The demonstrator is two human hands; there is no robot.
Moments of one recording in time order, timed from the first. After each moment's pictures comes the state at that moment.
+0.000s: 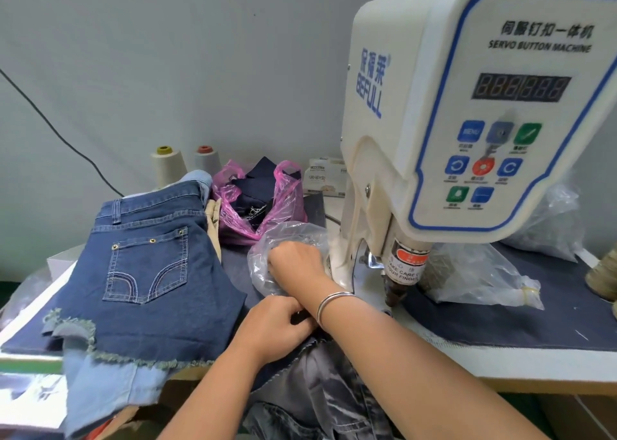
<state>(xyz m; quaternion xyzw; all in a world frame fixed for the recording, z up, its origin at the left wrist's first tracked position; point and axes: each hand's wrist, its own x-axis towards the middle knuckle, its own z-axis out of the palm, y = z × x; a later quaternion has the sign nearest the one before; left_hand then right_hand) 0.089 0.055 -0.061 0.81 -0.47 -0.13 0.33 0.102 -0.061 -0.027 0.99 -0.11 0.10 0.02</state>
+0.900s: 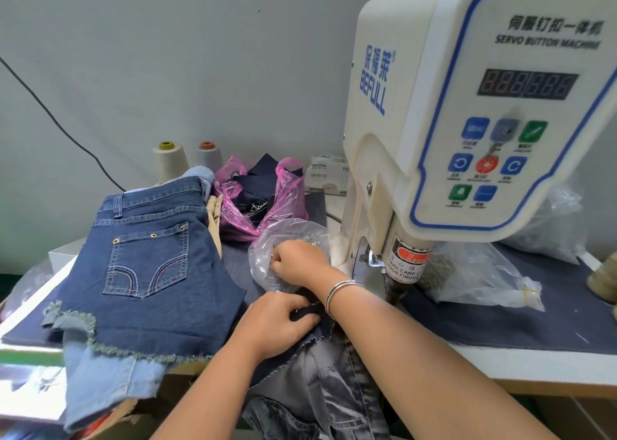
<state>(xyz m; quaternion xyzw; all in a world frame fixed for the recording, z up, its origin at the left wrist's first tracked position) 0.088 0.054 -0.056 0.83 -0.46 -0.12 0.30 0.103 -0.073 -0.022 0.98 -0.15 0.01 -0.15</state>
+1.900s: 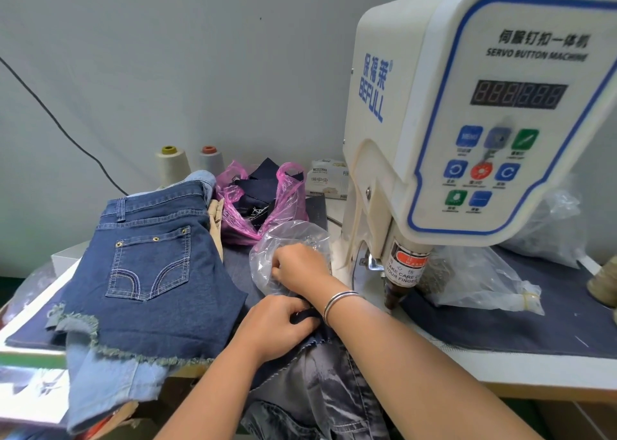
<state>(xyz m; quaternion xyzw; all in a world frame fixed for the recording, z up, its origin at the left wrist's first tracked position) 0.087 0.055 -0.055 0.82 -0.46 -0.12 0.32 0.098 -0.067 -0.024 0.98 -0.14 0.04 -0.12</state>
